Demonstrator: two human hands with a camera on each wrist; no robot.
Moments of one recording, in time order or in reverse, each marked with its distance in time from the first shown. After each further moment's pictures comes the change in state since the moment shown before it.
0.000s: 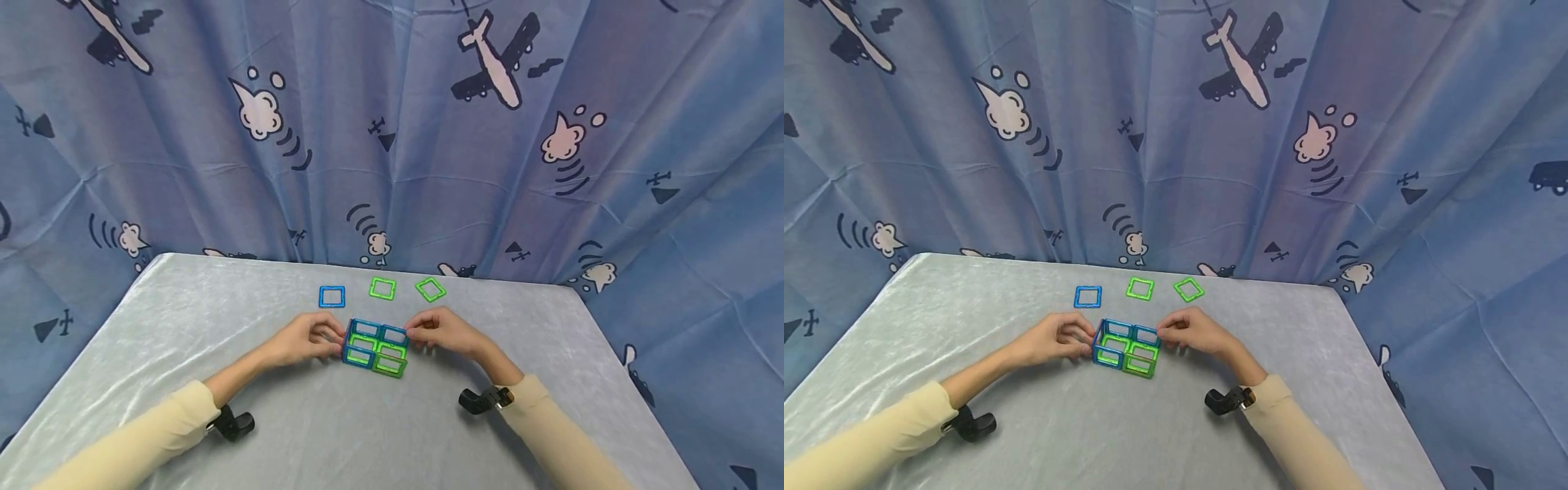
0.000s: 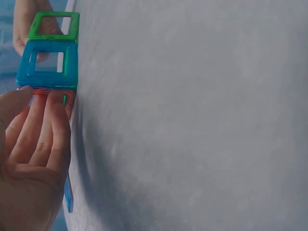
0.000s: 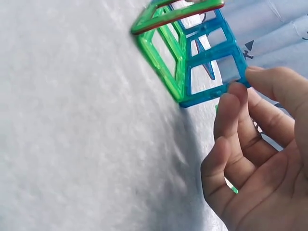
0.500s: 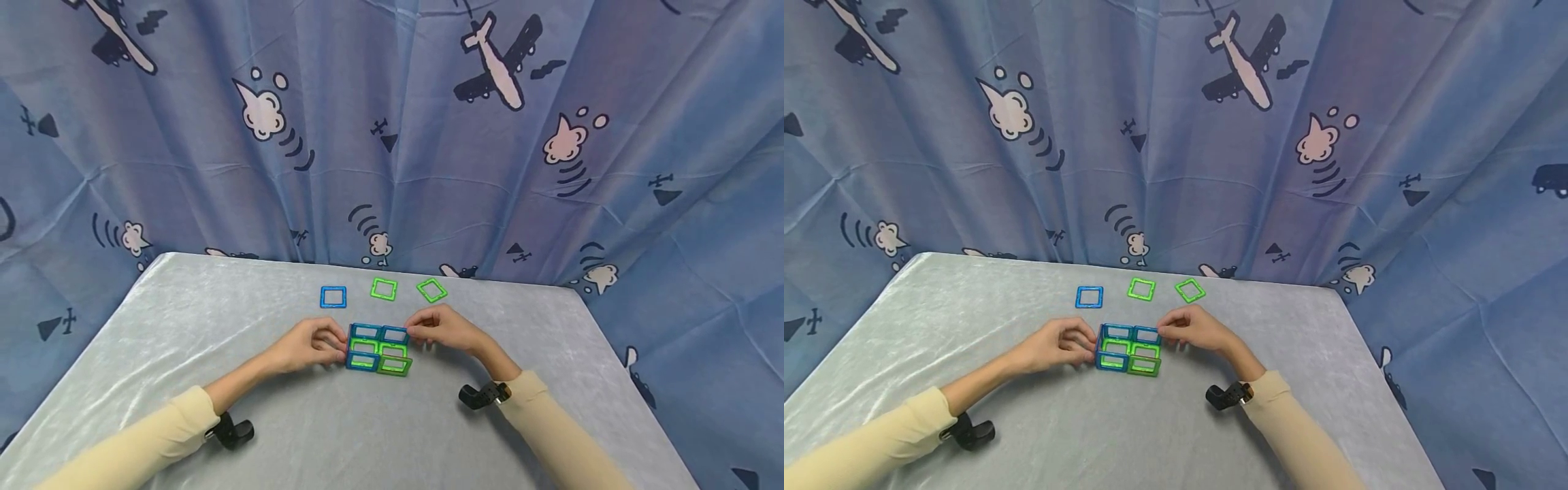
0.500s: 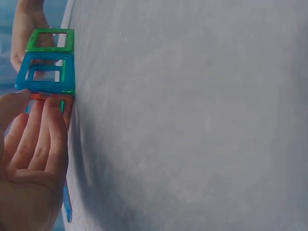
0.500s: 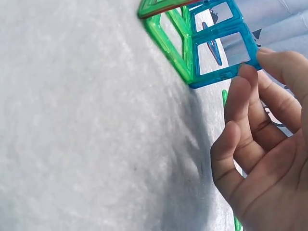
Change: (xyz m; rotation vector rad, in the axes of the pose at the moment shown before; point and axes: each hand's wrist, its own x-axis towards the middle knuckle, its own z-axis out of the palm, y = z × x) left_hand -0.008 0.002 0.009 -0.029 0.006 -0.001; right_hand 0.008 0.006 -0.005 -0.007 -0.021 -0.049
